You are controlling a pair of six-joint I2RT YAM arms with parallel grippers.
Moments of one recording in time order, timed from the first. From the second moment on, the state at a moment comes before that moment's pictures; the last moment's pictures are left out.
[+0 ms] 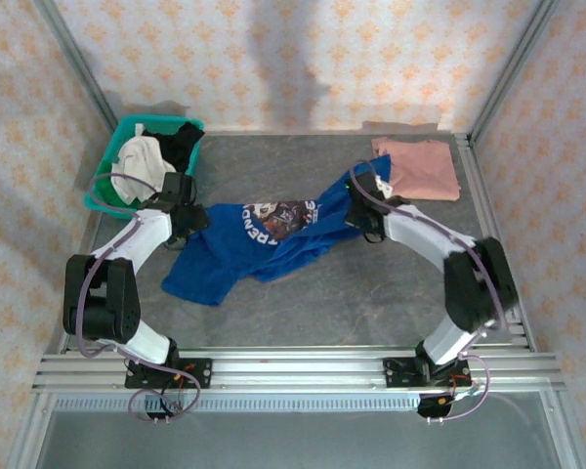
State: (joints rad) left arm -0.02 1.54 1.01 -0.57 -0.13 -0.56; right arm 0.44 1.57 1.09 -0.54 0.29 0.77
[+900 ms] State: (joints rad) left arm -0.09 1.71 1.04 -0.48 -0.13 -0.59; right arm 0.19 1.16 0.83 -0.66 0.32 0.71
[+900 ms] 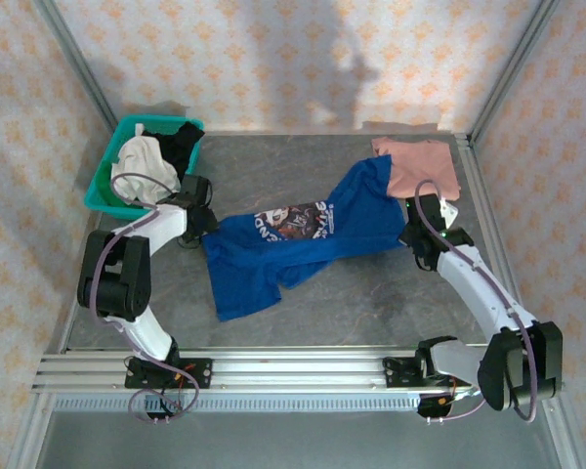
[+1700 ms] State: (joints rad) left arm -0.04 1.95 2.67 -0.85 0.00 -0.48; right arm 0.30 1.77 2.08 -0.71 0.19 0.55
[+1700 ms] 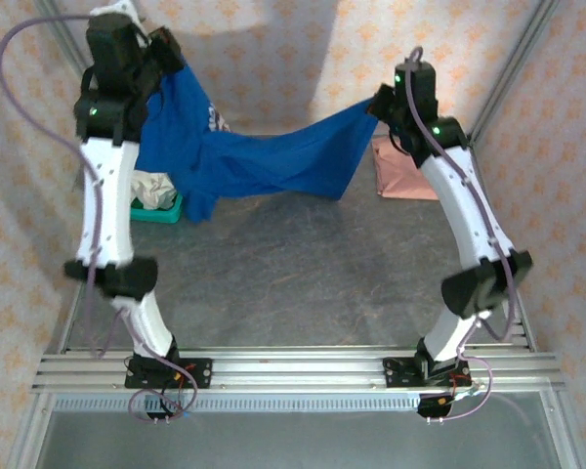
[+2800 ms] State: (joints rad) left arm -0.23 1.05 0.68 -0.73 -0.03 -0.62; right arm 0.20 1.03 0.81 -0.76 0.05 0.61
